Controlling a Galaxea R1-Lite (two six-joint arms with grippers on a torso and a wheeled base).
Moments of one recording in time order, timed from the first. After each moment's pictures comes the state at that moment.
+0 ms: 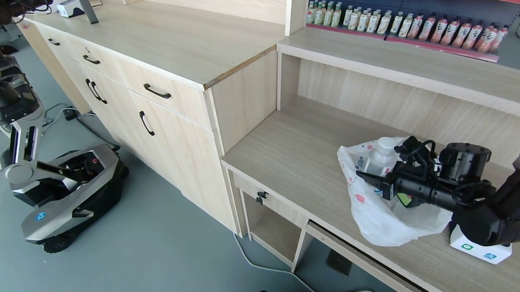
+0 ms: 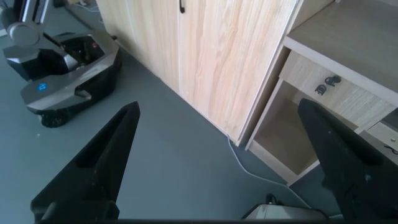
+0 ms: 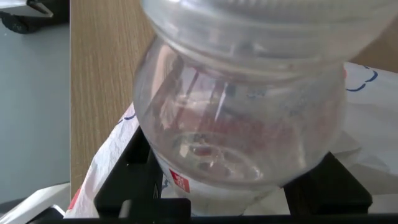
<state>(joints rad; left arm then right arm) 0.00 0.00 0.00 -0.05 0.09 -0.06 0.04 2.08 -0.67 -1.28 0.54 -0.32</state>
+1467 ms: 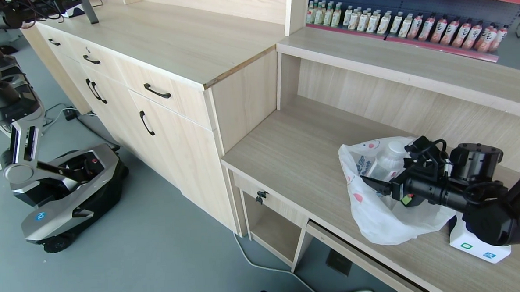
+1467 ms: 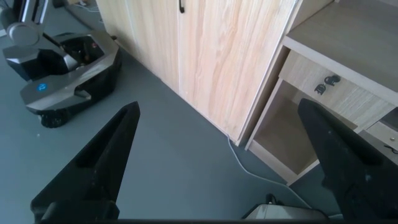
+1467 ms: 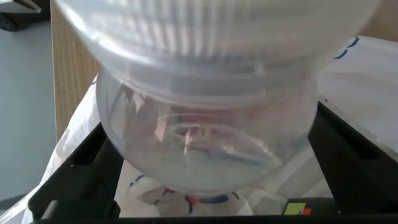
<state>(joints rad) 0.00 0.00 0.00 -0.05 0.09 -0.06 -0.01 2.06 -0.66 -1.24 0.54 -0.30</state>
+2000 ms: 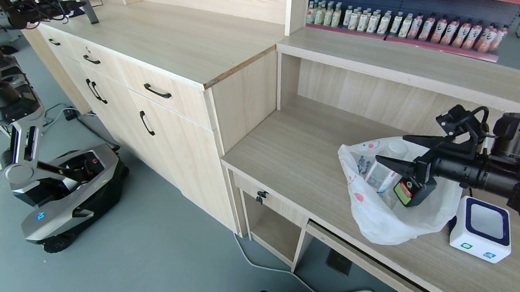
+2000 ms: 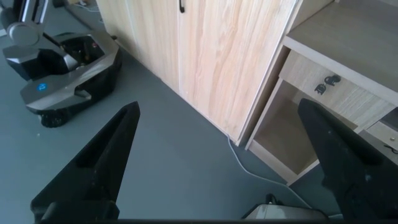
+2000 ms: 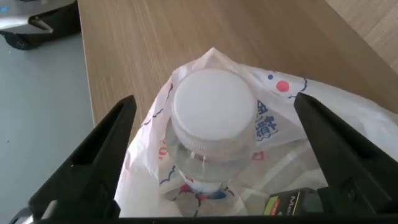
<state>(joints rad) 0.00 0.00 0.00 -0.05 0.09 -0.06 -0.02 1.74 -0.65 -0.98 0.54 -0.28</state>
